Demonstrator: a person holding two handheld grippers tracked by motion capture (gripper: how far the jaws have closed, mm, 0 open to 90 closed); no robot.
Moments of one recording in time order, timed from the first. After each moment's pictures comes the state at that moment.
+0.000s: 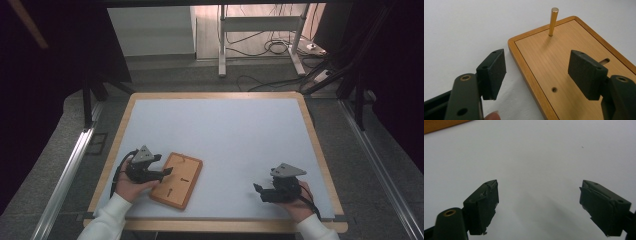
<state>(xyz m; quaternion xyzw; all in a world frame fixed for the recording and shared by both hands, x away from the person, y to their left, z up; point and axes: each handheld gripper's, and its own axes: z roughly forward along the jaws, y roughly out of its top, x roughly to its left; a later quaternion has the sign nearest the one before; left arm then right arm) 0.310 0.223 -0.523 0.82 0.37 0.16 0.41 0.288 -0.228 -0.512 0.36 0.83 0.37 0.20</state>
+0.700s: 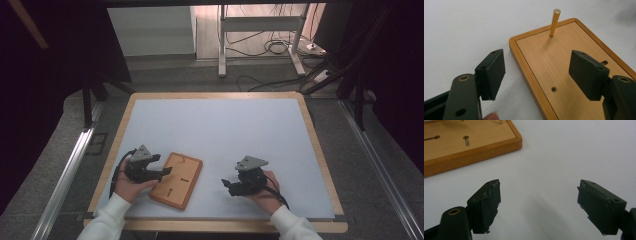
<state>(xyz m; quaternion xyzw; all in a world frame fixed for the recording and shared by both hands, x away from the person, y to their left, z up) 0.311 0.225 -0.523 0.81 0.38 0.15 0.41 0.307 -0.138 -0.507 0.29 0.86 0.39 0.17</state>
